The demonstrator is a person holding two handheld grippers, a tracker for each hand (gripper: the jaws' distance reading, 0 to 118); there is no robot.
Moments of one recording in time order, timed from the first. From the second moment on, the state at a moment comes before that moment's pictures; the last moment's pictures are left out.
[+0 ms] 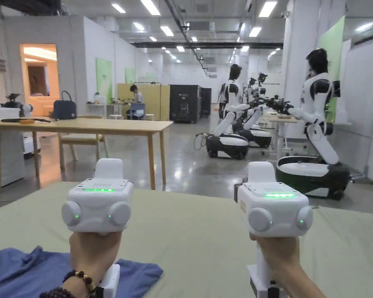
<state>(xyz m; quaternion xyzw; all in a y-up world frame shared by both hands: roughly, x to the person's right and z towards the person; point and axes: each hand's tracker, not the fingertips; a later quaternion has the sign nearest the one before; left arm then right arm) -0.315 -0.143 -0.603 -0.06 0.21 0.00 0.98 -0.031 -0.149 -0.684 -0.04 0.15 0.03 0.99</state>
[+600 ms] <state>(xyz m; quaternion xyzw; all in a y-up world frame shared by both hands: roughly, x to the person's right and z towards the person) -0.428 -0.159 -0.567 -0.26 0.21 0.05 0.94 -0.146 -0.153 -0.649 -0.06 0.27 0.04 0.96</state>
